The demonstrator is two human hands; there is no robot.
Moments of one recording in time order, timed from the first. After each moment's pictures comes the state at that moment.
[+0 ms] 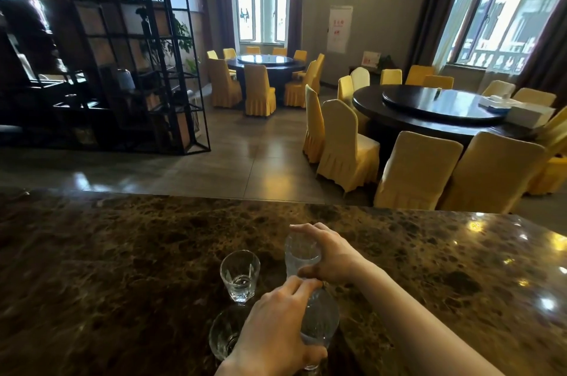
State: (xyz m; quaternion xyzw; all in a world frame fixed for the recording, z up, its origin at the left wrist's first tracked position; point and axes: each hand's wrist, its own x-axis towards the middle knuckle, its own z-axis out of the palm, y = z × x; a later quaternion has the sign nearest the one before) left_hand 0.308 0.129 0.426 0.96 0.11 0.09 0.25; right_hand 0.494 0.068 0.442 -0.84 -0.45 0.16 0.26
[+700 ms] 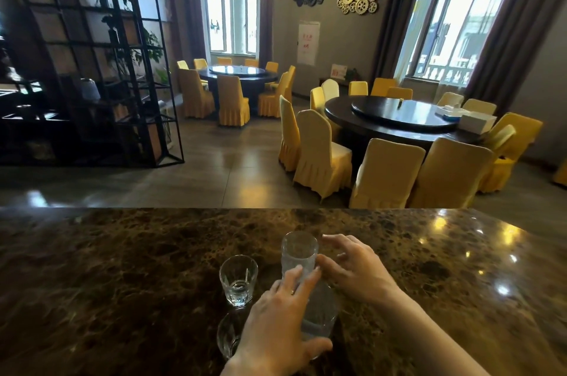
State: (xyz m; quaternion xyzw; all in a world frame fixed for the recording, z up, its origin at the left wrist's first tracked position) left_hand 0.289 0.129 0.437 0.96 0.08 0.10 0.25; right_hand 0.441 0.001 0.475 -0.88 -0.34 0.06 0.32
